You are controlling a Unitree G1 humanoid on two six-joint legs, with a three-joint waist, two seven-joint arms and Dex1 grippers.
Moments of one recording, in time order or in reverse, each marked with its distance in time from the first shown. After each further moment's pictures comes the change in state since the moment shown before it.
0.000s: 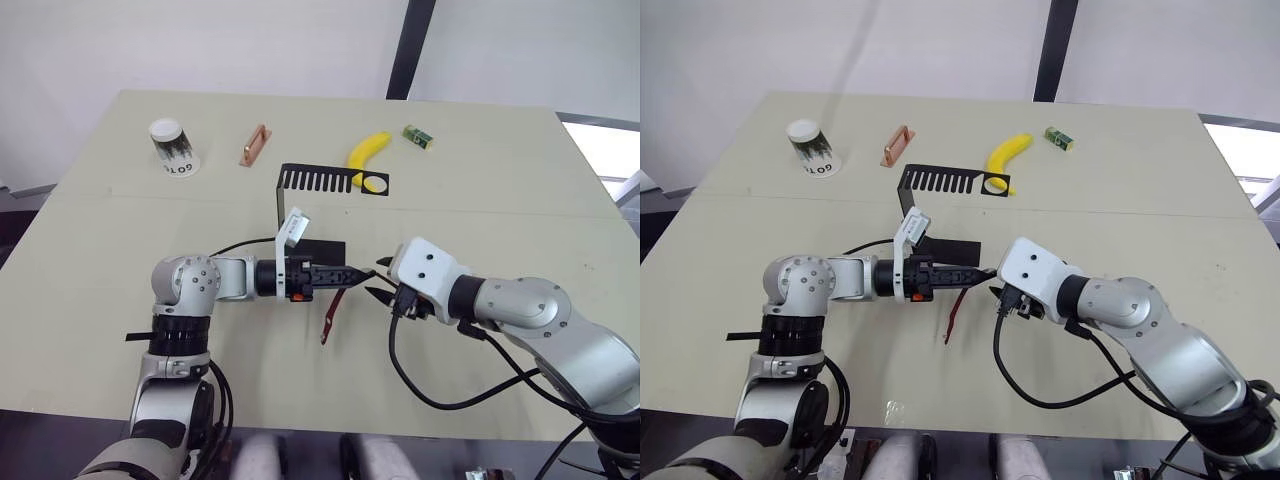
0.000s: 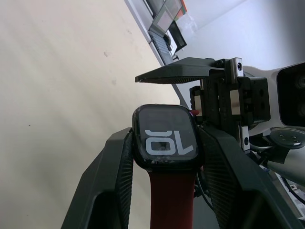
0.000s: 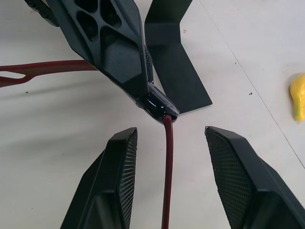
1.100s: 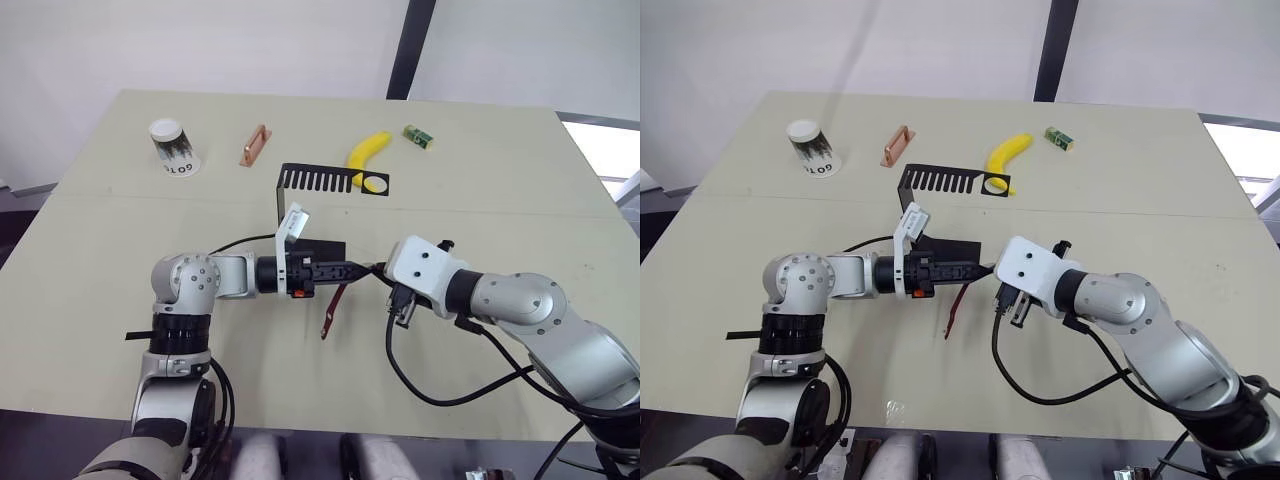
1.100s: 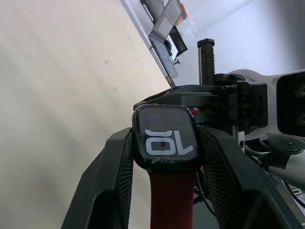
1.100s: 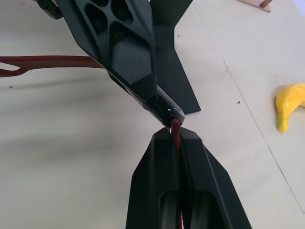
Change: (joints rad) left arm -0.010 -0.008 0.014 0.000 -0.022 -0.006 0.029; right arm -0.019 -0.010 0.040 0.015 -0.105 -0.067 0.038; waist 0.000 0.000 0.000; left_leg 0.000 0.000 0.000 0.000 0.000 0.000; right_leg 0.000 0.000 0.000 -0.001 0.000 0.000
